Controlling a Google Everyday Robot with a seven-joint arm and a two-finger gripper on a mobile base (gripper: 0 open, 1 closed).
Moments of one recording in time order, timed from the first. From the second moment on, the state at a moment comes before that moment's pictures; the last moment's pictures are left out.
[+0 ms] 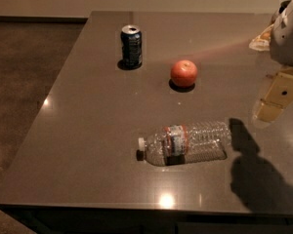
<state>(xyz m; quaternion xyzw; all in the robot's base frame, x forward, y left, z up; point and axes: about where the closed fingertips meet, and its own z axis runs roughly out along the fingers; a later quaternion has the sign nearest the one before) 0.438 -0.216 0.977 -0.60 0.78 -0.04 0.16</state>
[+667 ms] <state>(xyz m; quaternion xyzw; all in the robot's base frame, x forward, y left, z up) 0.437 -0.191 0.969 -0.63 0.76 -0.03 0.16</state>
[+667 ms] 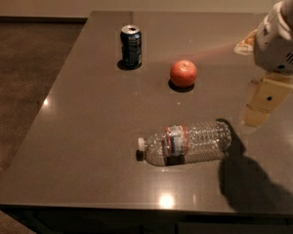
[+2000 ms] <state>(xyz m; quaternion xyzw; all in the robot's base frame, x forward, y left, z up) 0.398 -0.086 0.902 -0.73 0.67 0.02 0.11</state>
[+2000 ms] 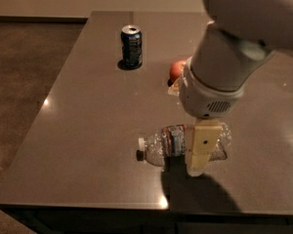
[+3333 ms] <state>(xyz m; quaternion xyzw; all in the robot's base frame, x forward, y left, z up) 0.403 -0.081 0.843 -0.73 0.68 0.00 0.04</state>
